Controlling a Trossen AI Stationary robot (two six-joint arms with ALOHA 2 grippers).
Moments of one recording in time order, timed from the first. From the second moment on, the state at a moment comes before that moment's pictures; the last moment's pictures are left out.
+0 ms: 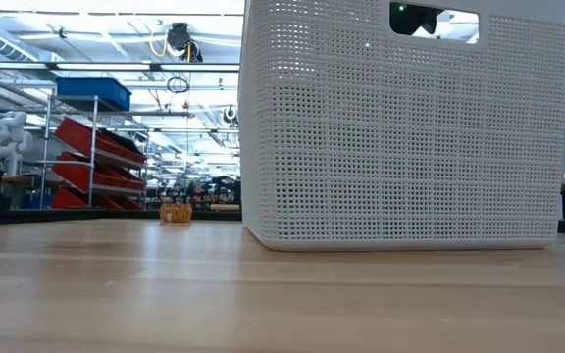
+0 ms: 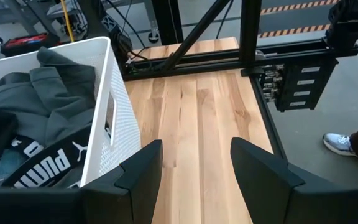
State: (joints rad) left arm -0.70 1.75 1.55 -0.33 -0.68 -0.23; right arm -0.15 1.57 1.15 -0.30 0.28 0.09
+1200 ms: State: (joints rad) left arm -0.68 1.75 1.55 -0.35 -0.70 -0.28; right arm -0.17 1.02 1.15 -0.85 0.24 0.50
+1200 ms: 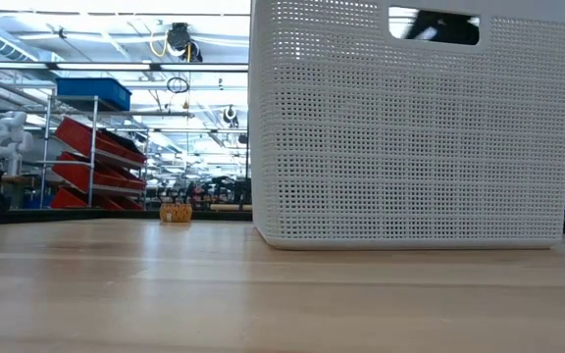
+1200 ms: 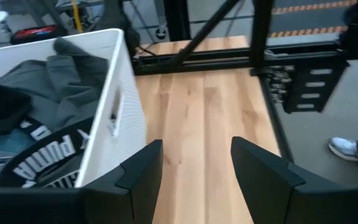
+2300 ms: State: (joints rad) left arm -0.47 1.75 1.48 -0.52 -0.73 -0.20; right arm -0.04 1.10 1.15 -1.20 0.47 0.80
